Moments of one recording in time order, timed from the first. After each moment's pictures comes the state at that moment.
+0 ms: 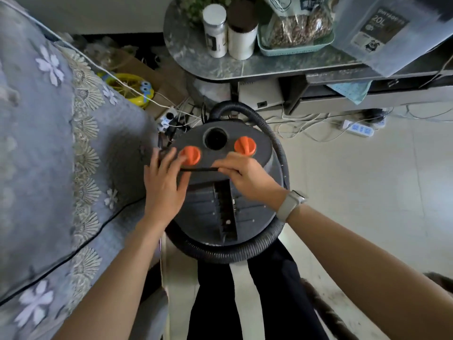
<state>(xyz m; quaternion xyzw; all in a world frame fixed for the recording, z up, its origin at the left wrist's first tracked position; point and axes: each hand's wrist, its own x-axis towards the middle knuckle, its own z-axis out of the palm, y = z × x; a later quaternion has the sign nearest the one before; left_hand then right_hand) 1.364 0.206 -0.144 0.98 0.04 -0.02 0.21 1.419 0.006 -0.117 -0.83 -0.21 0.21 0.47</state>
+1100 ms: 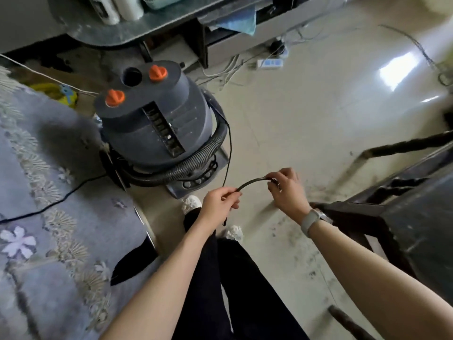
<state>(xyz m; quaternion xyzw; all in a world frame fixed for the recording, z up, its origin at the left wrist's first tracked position) 1.112 0.042 -0.110 0.74 0.07 -0.39 0.54 1.071 -0.146 -0.113 -0.91 0.24 0.15 0.31</state>
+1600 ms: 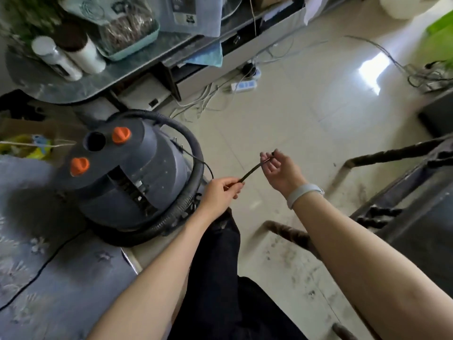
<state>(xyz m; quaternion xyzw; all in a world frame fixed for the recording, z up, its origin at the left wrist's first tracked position) 1.241 -0.078 -0.082 0.77 -0.04 -0.38 0.50 1.226 -0.249 -0.081 -0.17 0.55 -0.08 0.81</state>
